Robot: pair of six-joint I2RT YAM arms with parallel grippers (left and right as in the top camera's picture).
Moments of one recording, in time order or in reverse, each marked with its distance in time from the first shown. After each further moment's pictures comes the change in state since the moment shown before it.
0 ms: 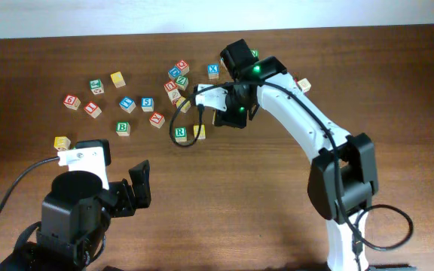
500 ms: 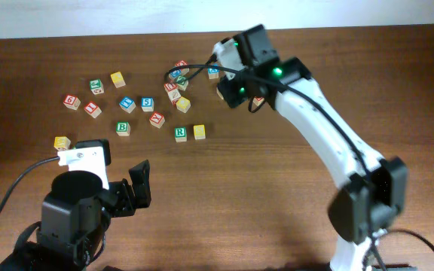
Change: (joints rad) left arm 0.000 0.000 0.000 0.000 0.000 0.000; right arm -0.005 -0.160 -0.042 0.187 0.186 0.779
